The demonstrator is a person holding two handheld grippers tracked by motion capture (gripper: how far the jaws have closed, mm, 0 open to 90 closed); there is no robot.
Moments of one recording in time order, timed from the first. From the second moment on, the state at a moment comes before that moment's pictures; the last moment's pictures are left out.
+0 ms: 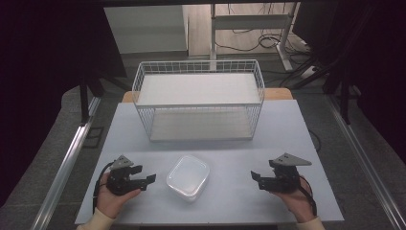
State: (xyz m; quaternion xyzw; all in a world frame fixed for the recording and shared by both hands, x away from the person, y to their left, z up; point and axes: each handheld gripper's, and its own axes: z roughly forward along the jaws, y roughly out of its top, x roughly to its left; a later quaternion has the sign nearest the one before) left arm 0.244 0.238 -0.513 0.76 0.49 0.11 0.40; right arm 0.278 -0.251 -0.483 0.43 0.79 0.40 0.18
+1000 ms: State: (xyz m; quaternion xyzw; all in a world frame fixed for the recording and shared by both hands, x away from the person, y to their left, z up) left arm 0.240 0.245 -0.500 0.76 0.49 0.10 0.42; right arm 0.277 -0.257 -0.481 0.44 0.79 0.39 0.18
